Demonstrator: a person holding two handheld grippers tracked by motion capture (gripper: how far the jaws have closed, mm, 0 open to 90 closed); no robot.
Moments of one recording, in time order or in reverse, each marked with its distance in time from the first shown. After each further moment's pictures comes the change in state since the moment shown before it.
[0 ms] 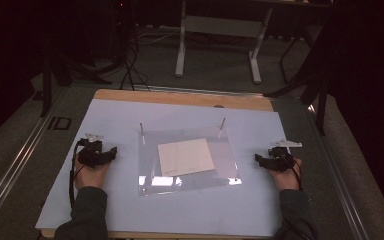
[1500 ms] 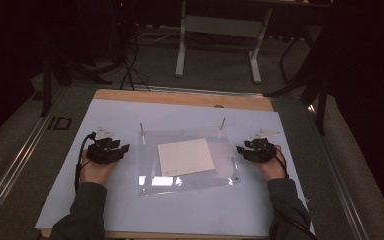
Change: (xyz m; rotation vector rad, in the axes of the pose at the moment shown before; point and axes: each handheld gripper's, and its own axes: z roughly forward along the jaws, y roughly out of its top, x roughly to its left) left arm -0.030 0.028 -0.024 -0.058 -0.227 0.162; right arm 0.050 0.048 0.009 -0.046 0.179 -0.196
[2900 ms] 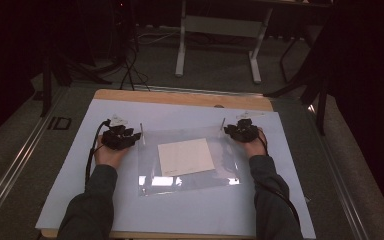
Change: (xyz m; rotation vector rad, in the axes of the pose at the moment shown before) left arm 0.006 0.027 0.056 -0.032 -0.051 0.050; right arm -0.016 0.048 0.068 -0.065 0.048 0.052
